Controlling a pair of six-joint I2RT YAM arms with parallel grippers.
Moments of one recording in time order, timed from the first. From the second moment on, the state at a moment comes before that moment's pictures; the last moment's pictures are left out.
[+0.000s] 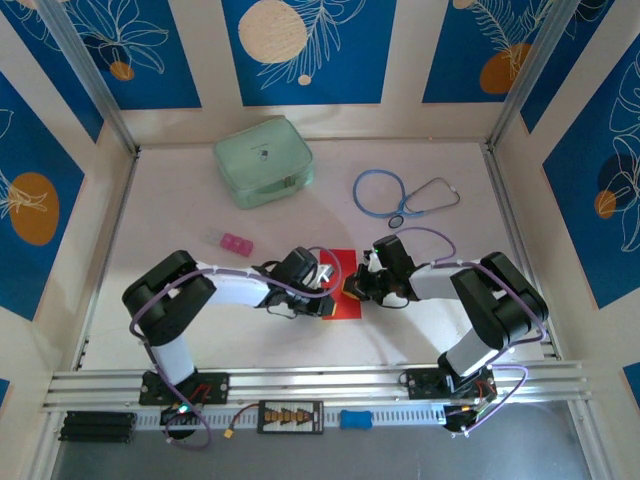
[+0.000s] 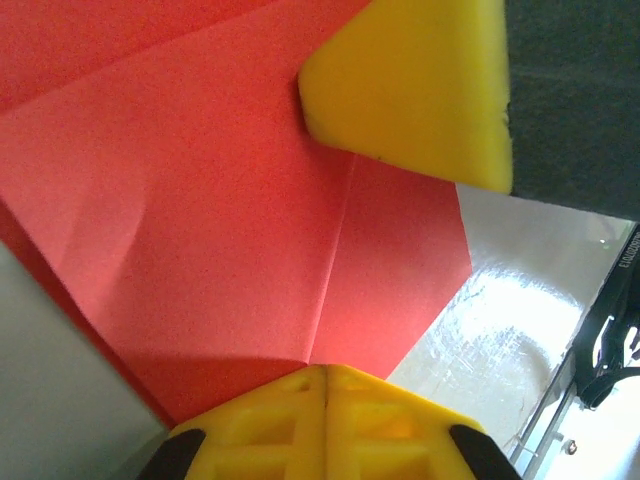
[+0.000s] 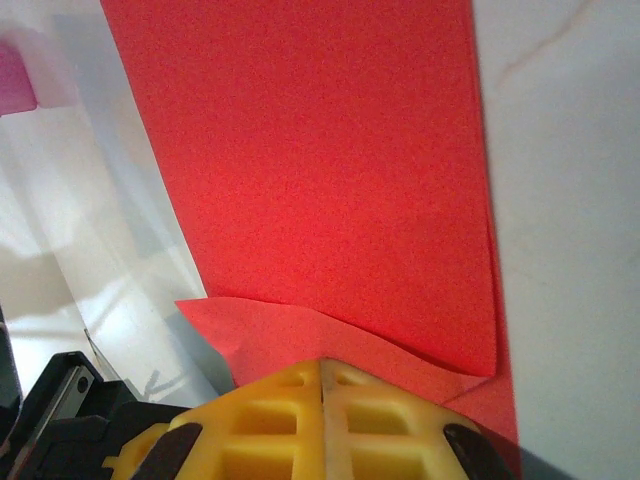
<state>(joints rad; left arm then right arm) -0.86 1.75 0.77 0.04 0.51 -0.68 0.49 1.58 0.52 0.11 -0.57 0.96</state>
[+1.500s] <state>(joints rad) -0.85 1.80 0.82 0.06 0.51 -0.73 0.48 1.57 0.51 0.10 -0.57 0.95</state>
